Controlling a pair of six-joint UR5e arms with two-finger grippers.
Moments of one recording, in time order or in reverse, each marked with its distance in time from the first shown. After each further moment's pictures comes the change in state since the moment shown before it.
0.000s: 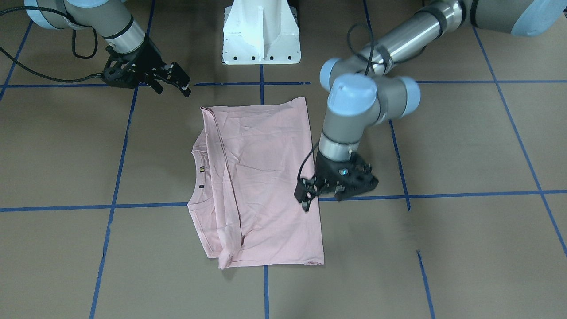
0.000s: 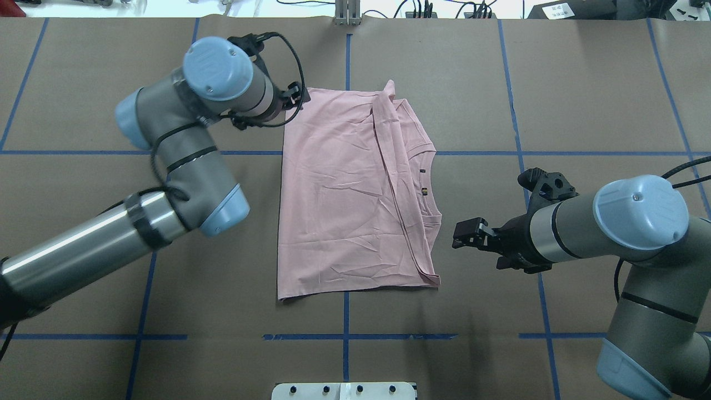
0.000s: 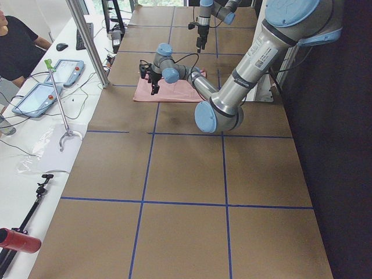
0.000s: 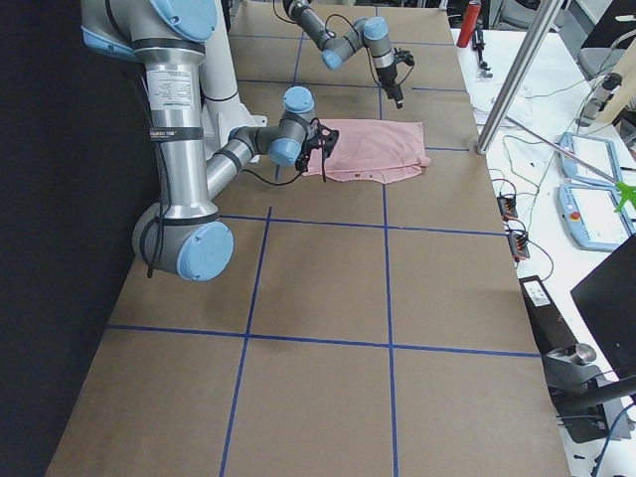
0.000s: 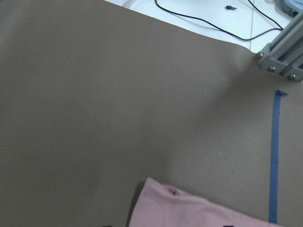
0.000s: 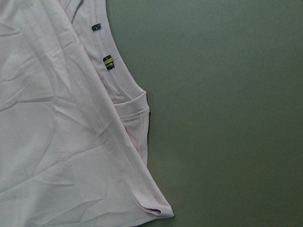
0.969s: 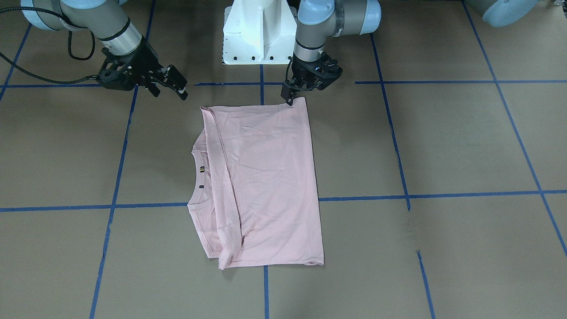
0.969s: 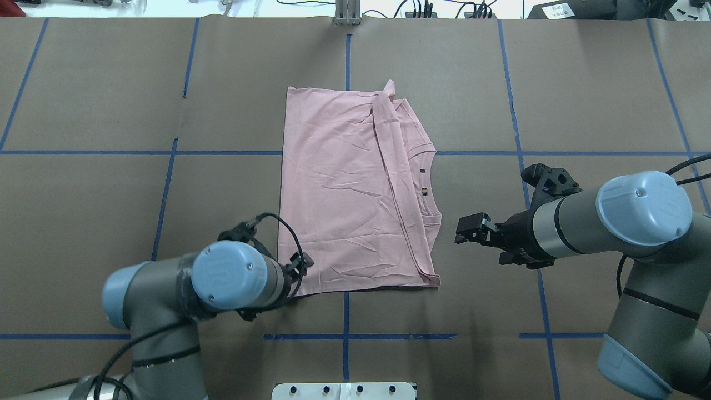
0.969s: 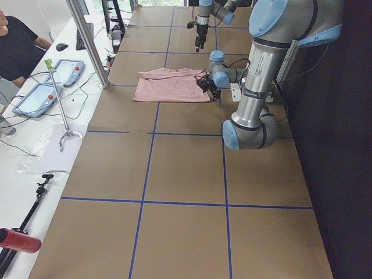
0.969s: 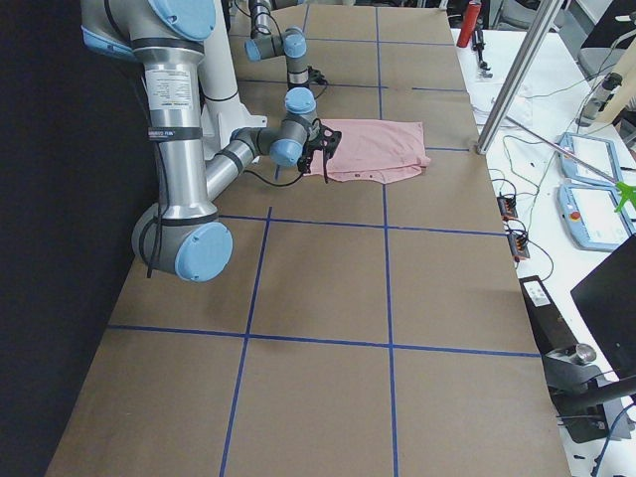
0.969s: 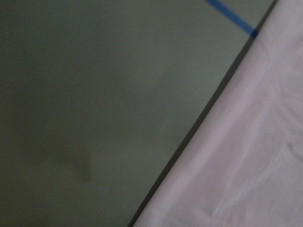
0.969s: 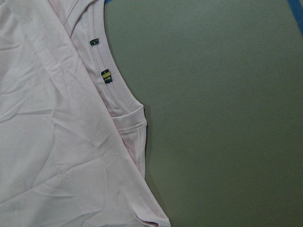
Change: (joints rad) left arm 0.446 0.217 -0.343 0.237 0.079 -0.621; right arm 0.014 -0.002 -0.003 0.001 -0.002 -0.003
